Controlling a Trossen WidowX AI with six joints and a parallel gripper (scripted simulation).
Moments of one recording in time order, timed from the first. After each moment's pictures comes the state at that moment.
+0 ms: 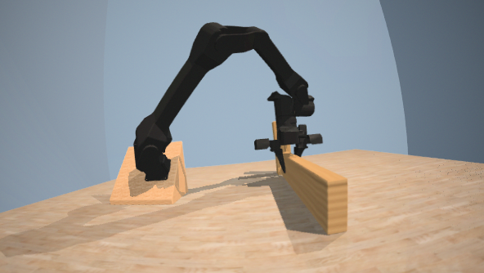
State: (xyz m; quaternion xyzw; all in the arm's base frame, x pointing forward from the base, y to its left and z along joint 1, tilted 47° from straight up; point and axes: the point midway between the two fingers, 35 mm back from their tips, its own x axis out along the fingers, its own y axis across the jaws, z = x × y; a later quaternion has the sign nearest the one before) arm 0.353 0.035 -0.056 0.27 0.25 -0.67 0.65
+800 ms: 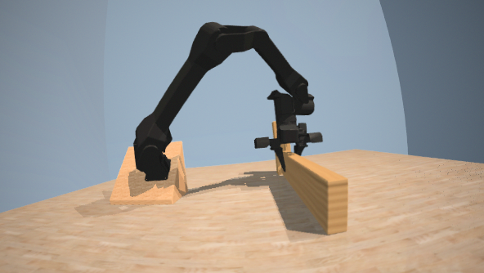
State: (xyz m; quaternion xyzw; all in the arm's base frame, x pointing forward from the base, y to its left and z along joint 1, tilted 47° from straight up) arm 0.353 0.037 -0.053 0.27 0.25 -0.67 0.65
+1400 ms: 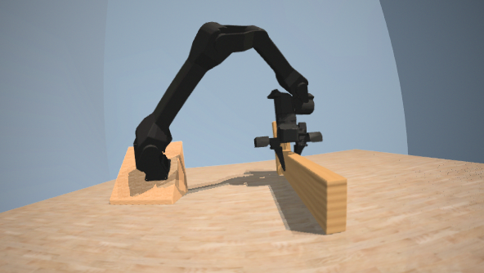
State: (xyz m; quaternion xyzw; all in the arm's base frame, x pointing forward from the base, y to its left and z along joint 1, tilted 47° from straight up) arm 0.353 0.039 -0.052 0.27 0.25 -0.67 0.65
